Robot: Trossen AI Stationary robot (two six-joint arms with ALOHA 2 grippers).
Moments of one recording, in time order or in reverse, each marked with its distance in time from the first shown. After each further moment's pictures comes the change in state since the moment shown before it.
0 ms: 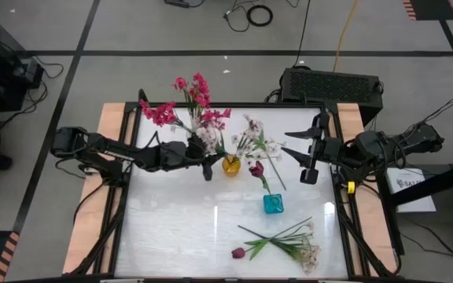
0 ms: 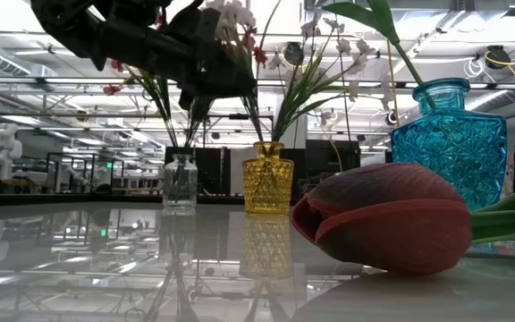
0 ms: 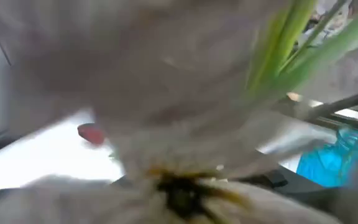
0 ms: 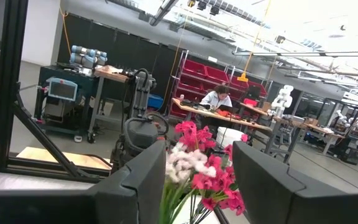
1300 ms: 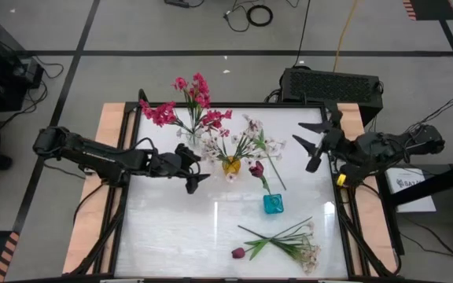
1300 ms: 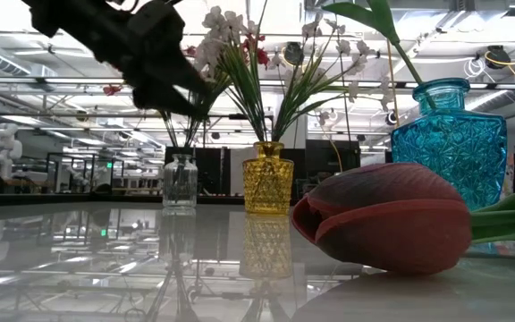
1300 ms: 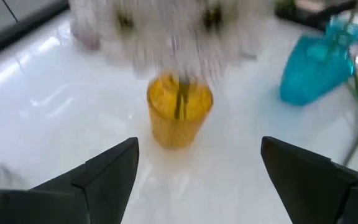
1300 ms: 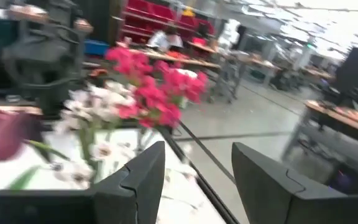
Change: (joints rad) left arm -0.140 -0.221 0.013 -0.616 -0.031 -0.158; right arm -0.020 -0.156 -0.059 -0.343 0.283 0.192
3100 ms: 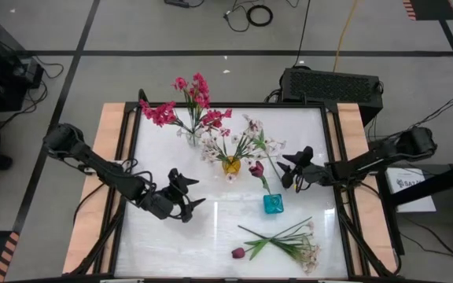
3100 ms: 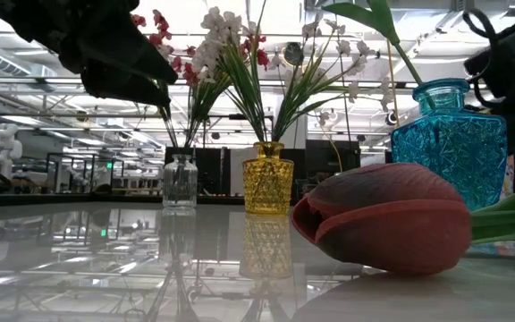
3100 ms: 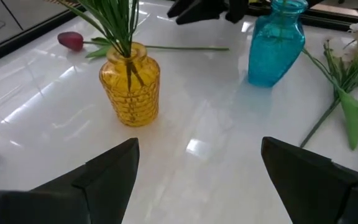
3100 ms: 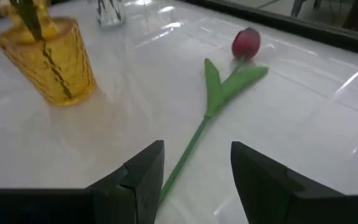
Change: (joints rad) left arm -0.423 0.129 -0.002 0.047 -0.443 -0.185; right arm -0.153 0.483 -0.788 0.776 -0.101 0.677
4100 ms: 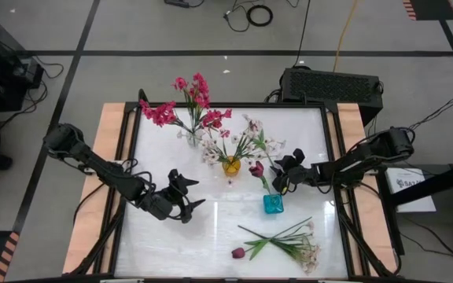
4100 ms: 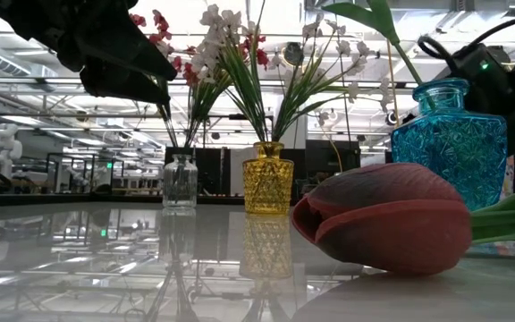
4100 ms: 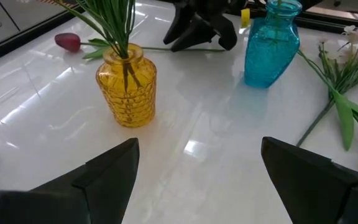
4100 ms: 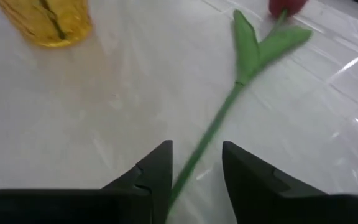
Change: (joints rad) left arm -0.012 0.000 0.000 0.008 -0.001 -0.002; right arm -0.053 0.313 0.122 0.028 -0.113 -0.048
